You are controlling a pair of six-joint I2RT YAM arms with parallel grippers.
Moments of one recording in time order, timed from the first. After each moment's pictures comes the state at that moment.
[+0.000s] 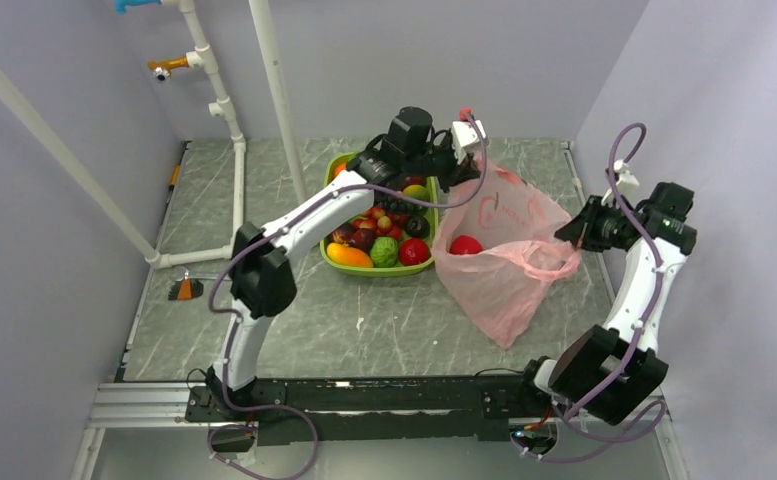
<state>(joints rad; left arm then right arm) -0.76 2.18 2.14 -0.20 0.53 0.27 -0.59 1.22 1.18 -0.99 -0.83 -0.29</state>
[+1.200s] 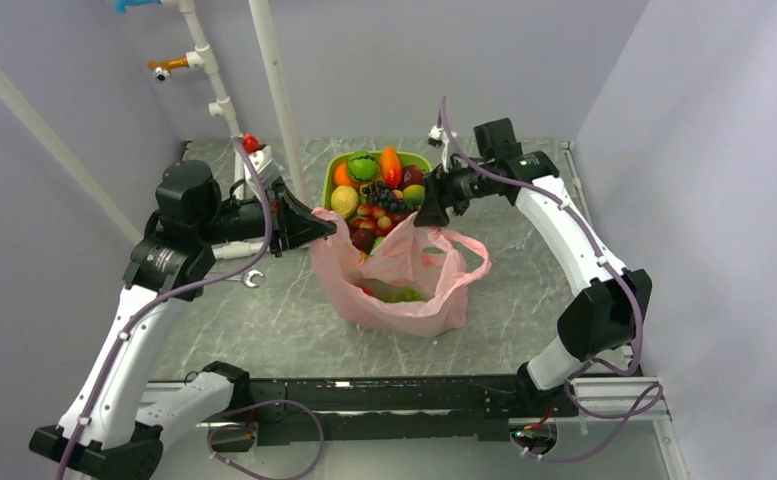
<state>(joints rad) -0.34 0.98 1.28 -0.47 0.97 -0.13 0.34 1.57 1.54 -0.87 -0.76 -0.22</state>
